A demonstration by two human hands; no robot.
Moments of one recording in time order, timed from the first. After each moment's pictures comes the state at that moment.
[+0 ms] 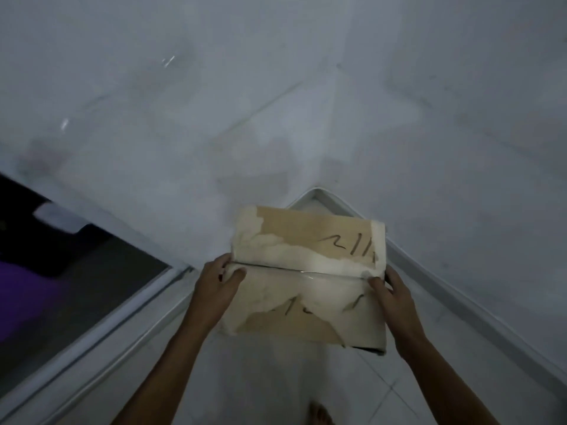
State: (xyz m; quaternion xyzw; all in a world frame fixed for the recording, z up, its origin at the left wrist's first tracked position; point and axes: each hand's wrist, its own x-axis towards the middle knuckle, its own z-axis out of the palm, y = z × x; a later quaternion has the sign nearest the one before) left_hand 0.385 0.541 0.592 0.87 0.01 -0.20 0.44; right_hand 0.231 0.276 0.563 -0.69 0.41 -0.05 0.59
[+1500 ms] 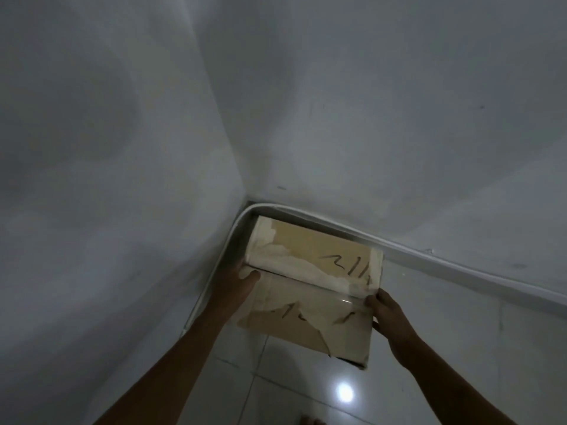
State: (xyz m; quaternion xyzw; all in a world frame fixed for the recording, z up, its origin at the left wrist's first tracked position) left_hand 0.682 0.252 0.160 0.84 -0.15 -0.41 0.33; right_hand 0.407 0.115 0.148 -0.49 0.59 -0.05 0.64
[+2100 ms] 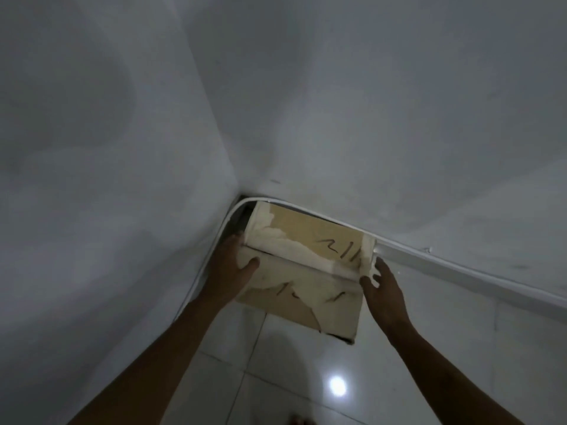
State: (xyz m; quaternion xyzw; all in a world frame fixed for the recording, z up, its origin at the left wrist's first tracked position) left_hand 0.692 0.234 0.146 0.86 -0.30 -0.33 0.26; right_hand 0.433 0.090 0.158 -0.65 0.59 -0.08 0.48
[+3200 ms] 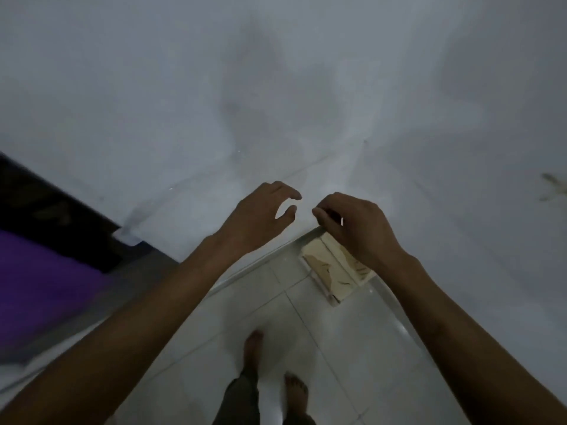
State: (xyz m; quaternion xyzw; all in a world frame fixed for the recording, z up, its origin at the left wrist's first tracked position) left_hand 0.518 0.443 0.829 0.90 -0.34 -0.01 0.27; right_hand 0.446 0.251 0.844 -0.95 -0.10 -0.11 0.26
